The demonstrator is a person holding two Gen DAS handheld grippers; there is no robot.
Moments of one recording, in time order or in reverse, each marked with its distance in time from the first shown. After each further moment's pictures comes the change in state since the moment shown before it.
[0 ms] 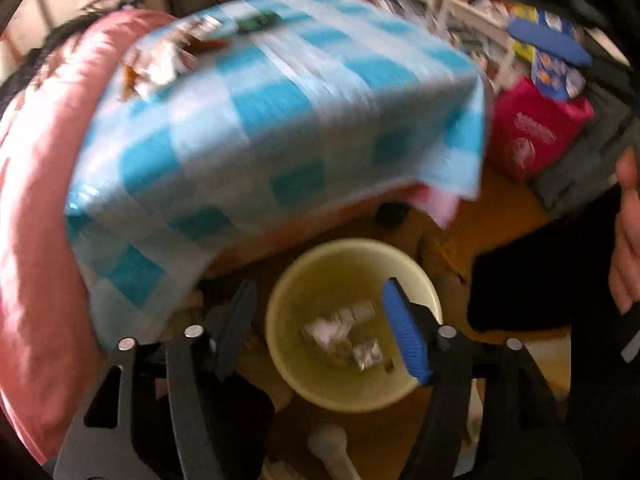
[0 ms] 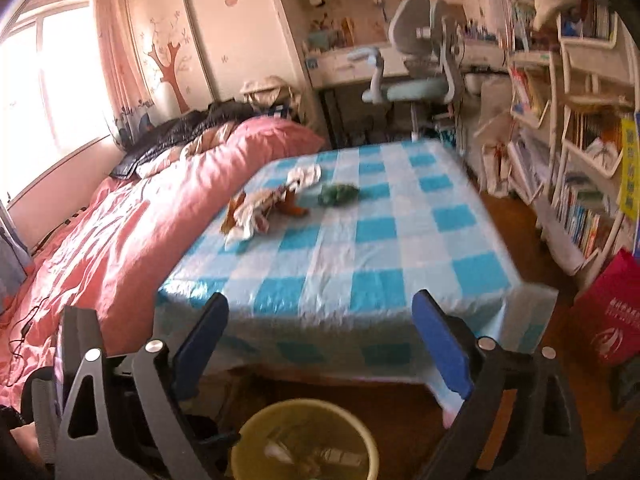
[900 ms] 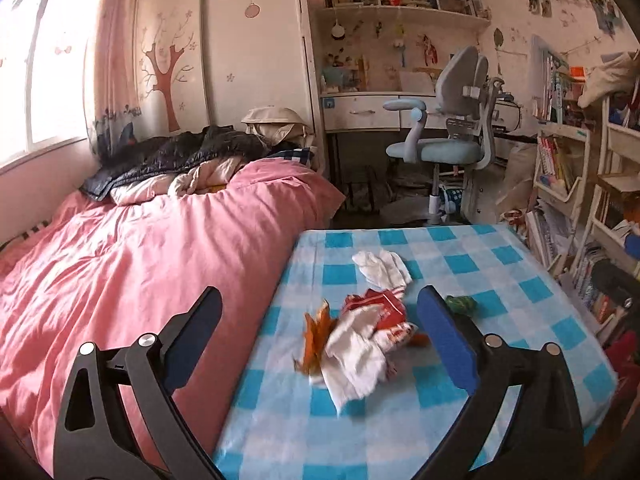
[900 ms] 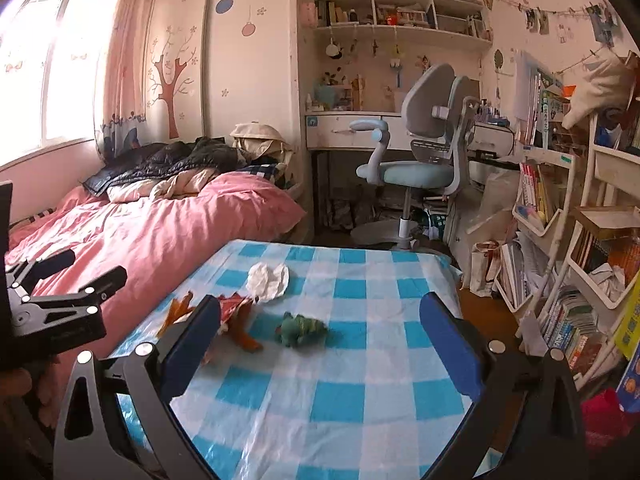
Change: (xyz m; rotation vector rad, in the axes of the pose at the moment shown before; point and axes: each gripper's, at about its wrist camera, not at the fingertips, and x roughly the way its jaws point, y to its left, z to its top) left arm -0.050 0.136 0.178 -0.301 -0.614 0.420; right arm 0.084 -0.003 0.108 -0.168 -0.191 -0.092
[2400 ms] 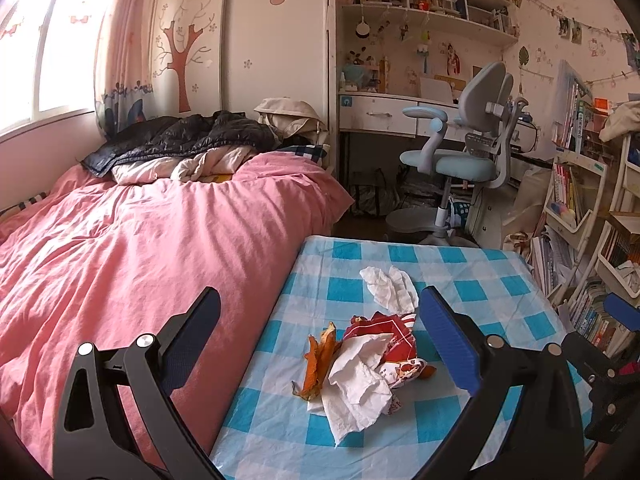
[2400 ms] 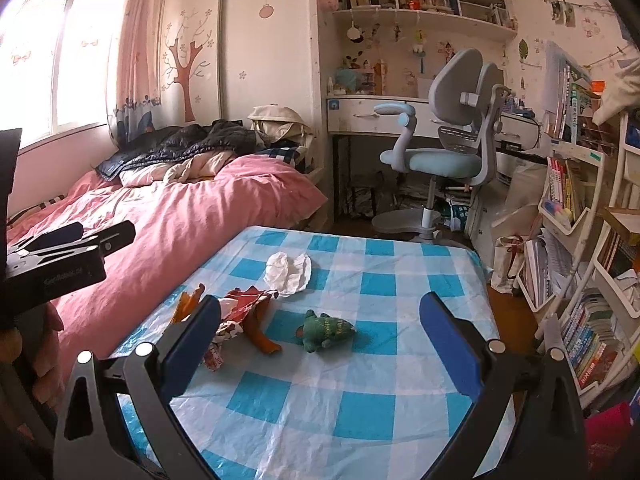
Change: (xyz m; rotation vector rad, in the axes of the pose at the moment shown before) left arm 0.025 0.021 0.019 -0.115 0.009 -0.002; right arm 0.032 0.014 0.008 -0.038 0.065 0.070
